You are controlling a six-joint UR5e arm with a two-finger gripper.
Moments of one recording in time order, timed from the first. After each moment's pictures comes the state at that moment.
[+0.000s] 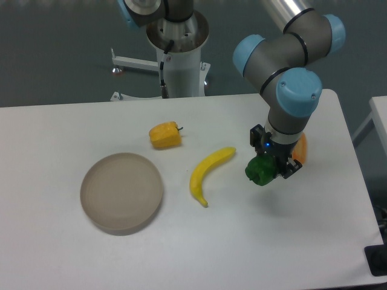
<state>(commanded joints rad) 2.37 -2.07 -1.26 -1.36 1.57 1.44</state>
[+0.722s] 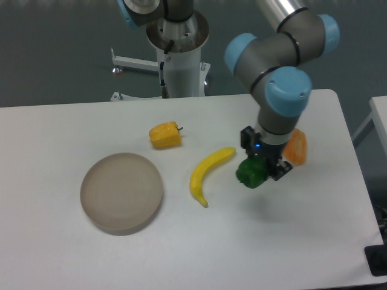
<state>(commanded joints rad) 2.23 -2.03 -1.26 -1.36 1.54 1.24</state>
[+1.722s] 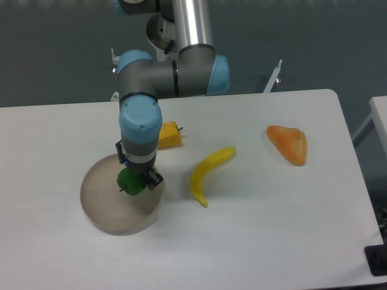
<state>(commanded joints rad) 1.93 -2.11 -1.38 -1.27 1.43 0.90</state>
